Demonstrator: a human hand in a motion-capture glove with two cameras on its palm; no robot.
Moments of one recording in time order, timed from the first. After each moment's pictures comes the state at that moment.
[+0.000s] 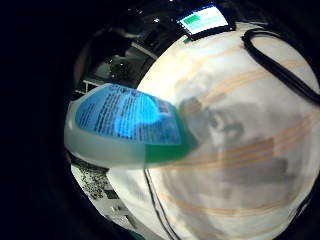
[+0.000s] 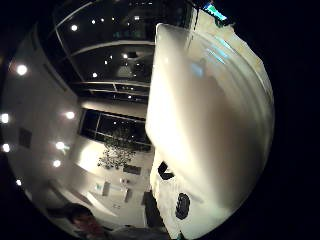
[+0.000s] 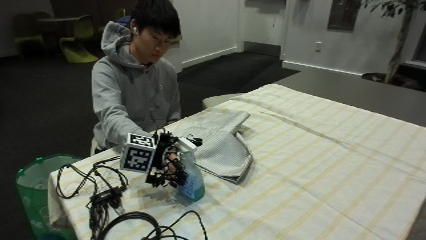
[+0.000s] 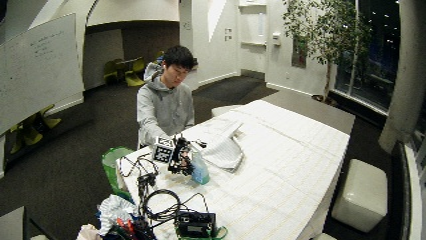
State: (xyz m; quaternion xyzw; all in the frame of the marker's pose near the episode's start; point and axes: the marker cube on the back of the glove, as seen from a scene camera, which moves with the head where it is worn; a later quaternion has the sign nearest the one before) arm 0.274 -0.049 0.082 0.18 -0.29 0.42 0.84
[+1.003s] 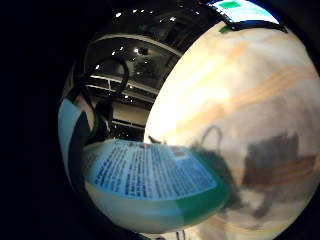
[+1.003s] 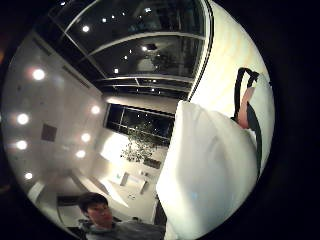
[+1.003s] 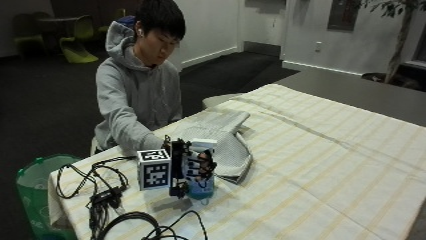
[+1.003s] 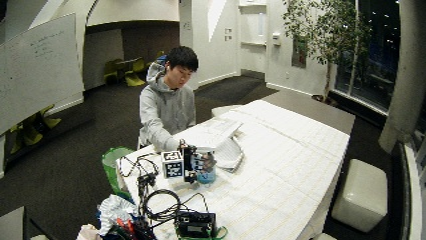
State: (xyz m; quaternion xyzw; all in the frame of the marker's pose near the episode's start) arm 0.291 -0.108 0.104 0.21 -0.40 0.34 0.82
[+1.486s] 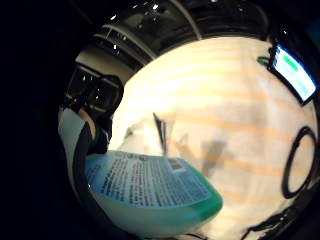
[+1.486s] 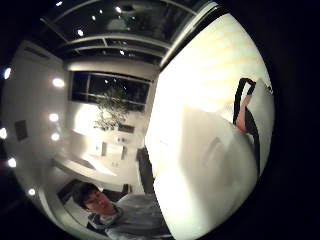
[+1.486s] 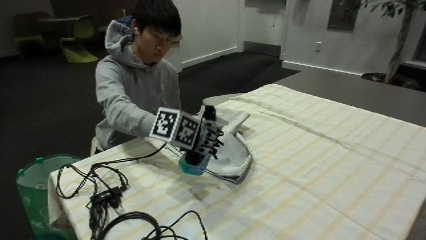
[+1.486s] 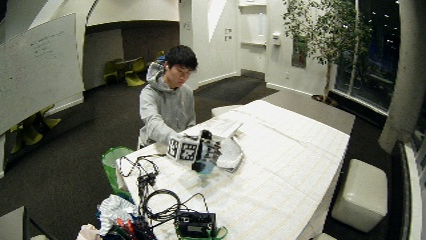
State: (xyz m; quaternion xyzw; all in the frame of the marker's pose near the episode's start) arm 0.240 -0.155 0.054 -0.03 -0.27 0.21 0.94
